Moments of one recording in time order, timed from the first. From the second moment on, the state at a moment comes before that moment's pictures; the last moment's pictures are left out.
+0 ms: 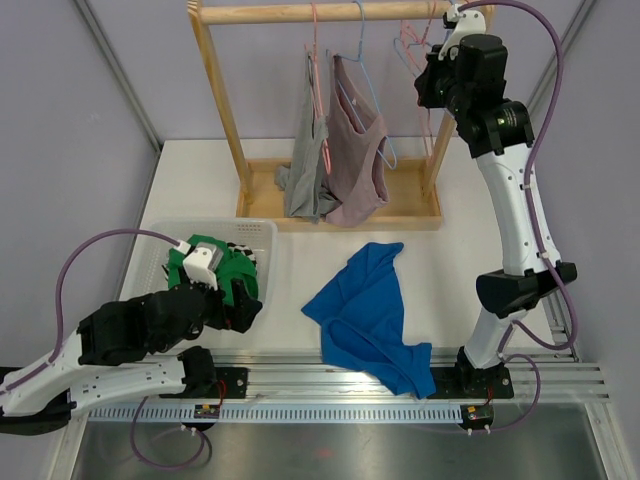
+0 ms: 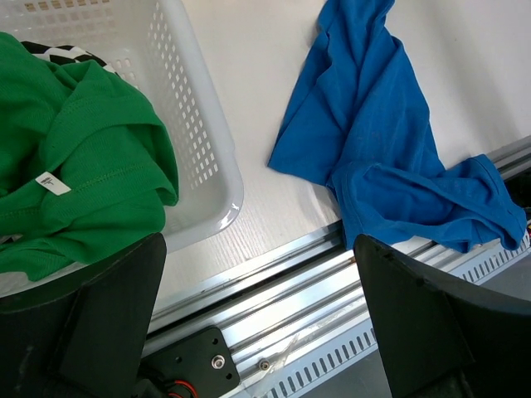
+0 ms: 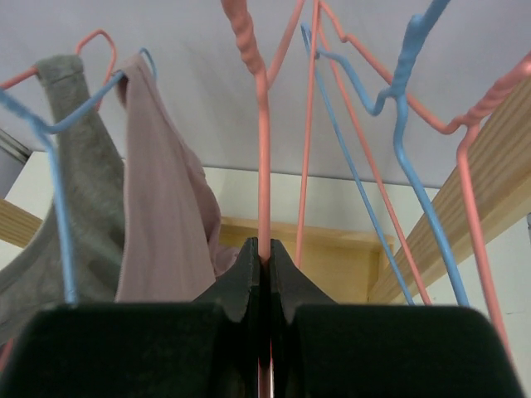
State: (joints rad) left arm -1.21 0.50 0.96 -1.11 -0.52 -0.71; right arm 0.32 1.77 2.33 -0.74 0.09 0.13
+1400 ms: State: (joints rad) left arm -1.32 1.09 0.98 -0.71 -0.45 -0.68; right arm 0.22 1.02 1.80 -0.82 -0.15 0.28
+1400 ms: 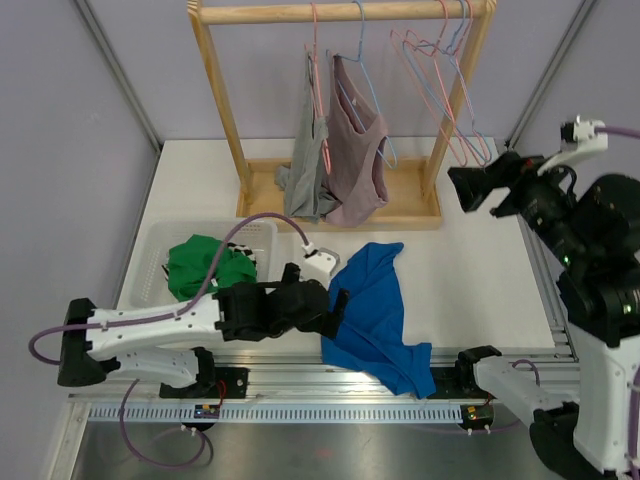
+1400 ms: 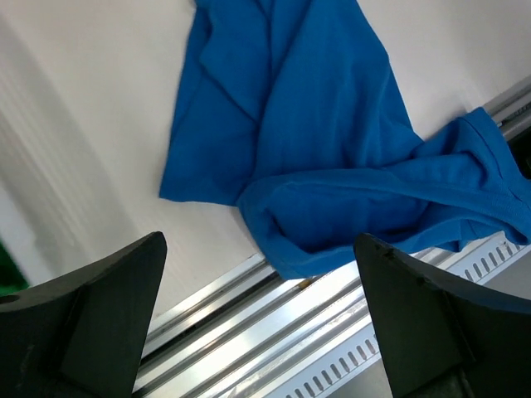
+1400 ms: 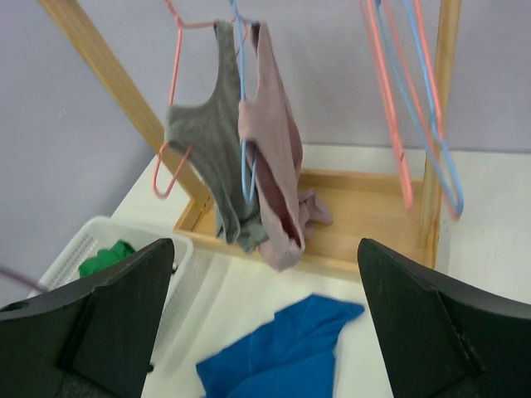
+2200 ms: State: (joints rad) left arm -1.38 1.86 1.17 -0.42 -0.33 -0.66; right arm 0.22 0.40 1.37 -0.97 -0.46 0.31
